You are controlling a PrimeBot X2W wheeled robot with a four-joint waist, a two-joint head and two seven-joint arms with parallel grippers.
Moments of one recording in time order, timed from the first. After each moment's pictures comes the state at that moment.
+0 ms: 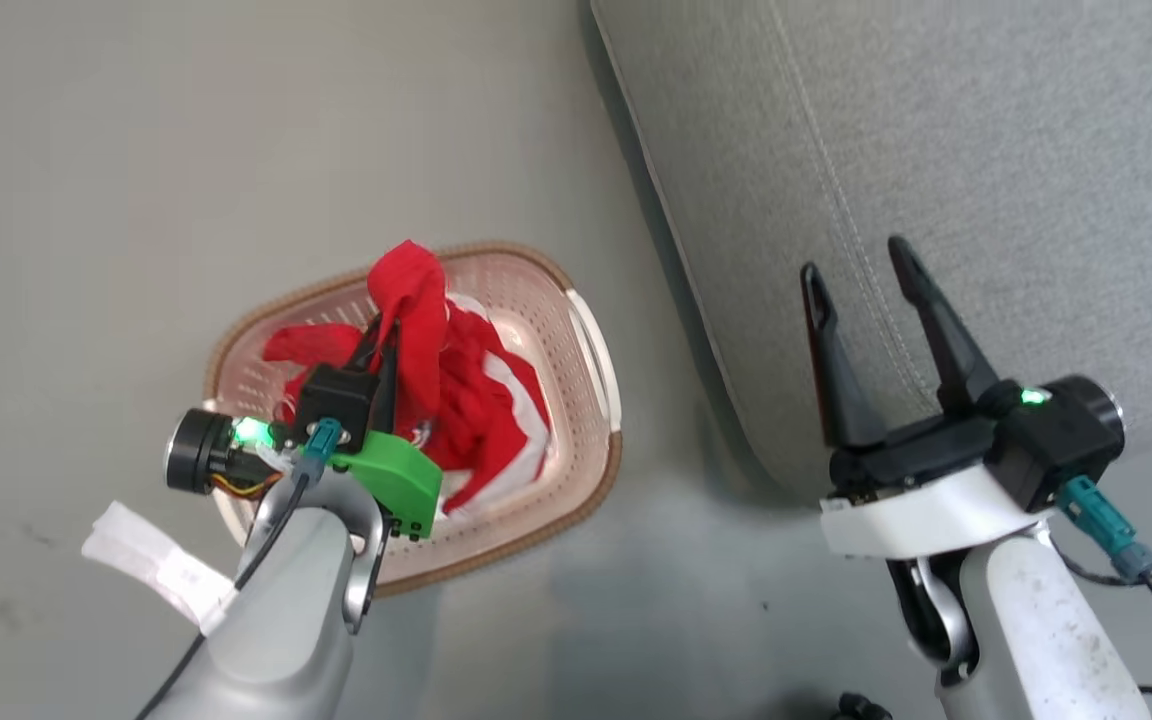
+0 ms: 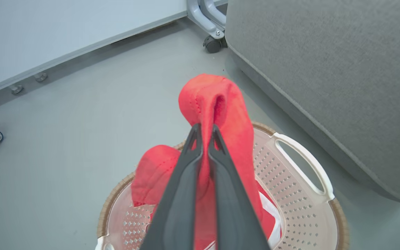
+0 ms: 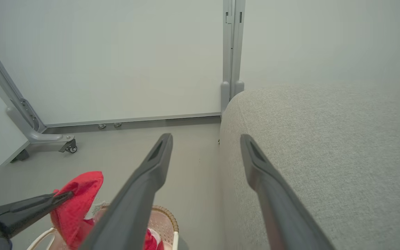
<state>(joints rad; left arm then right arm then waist) -0.54 0.10 -0.42 0.71 -0.15 0.07 -0.26 -0.22 -0.05 0.17 -0.04 0.11 0.13 -0.26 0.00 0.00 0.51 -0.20</state>
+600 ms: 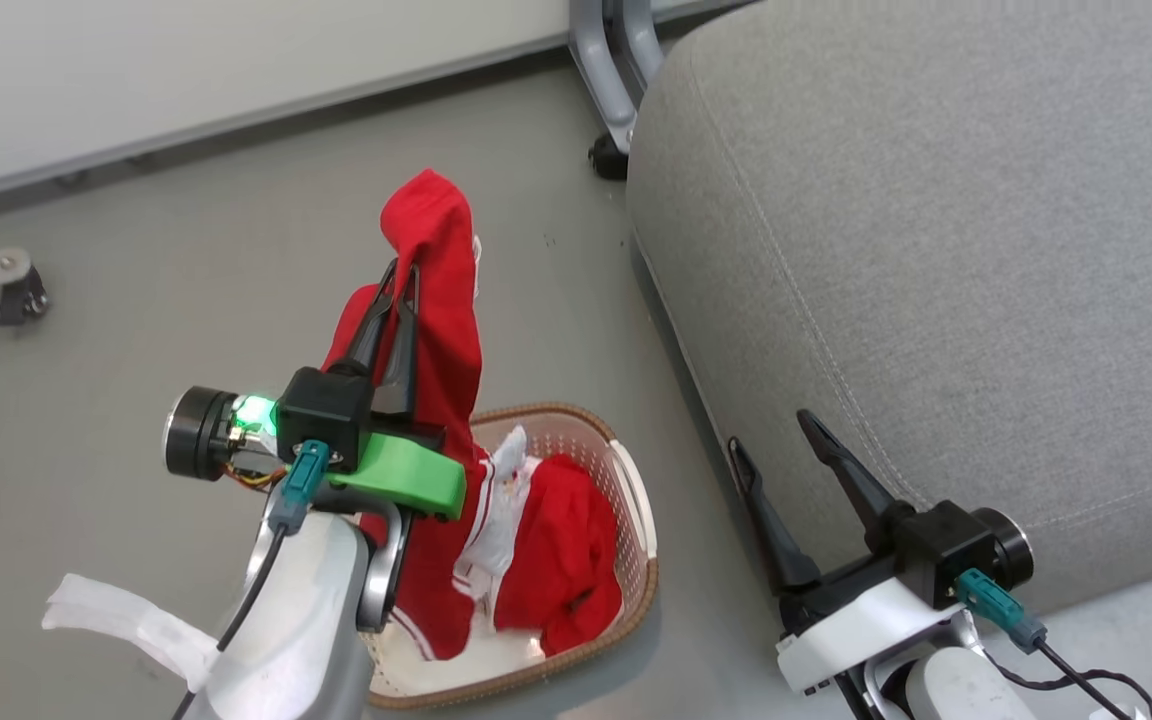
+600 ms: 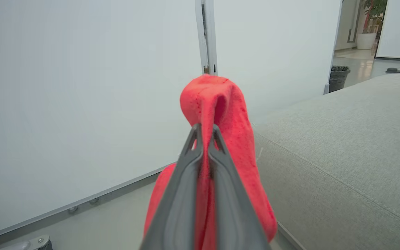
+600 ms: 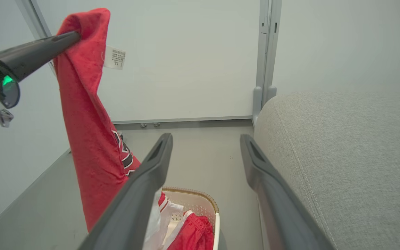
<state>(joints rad) -0.41 0.07 -0.34 0.33 -0.12 0.06 -0.26 -0.08 -0.08 0.30 0.13 0.15 0.13 -0.26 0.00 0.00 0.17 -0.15</state>
